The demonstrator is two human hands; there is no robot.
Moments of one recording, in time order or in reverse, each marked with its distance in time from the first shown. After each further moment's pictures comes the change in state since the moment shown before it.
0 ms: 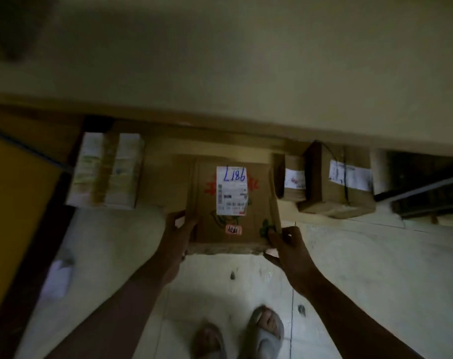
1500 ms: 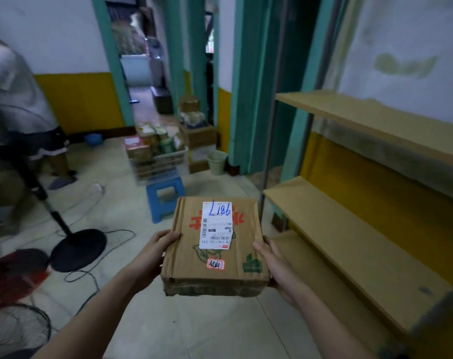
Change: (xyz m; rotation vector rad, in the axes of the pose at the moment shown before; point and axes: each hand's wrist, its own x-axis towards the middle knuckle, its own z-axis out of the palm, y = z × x) left_hand -1.133 -0.649 -0.025 -1.503 1.790 0.118; right_hand -1.044 0.366 0.029 -1.522 -2.326 -0.155
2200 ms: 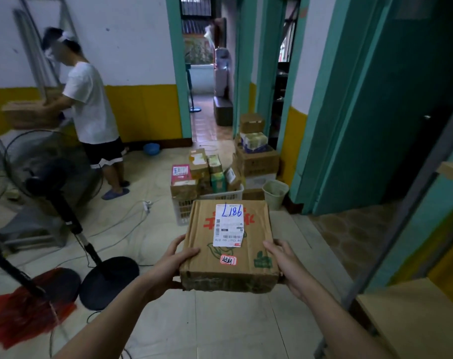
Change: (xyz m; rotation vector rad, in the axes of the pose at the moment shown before) left_hand 0.369 0.175 -0.152 -0.023 0.104 -0.075; right_hand 0.495 -0.179 0.129 -0.070 -0.148 0.075
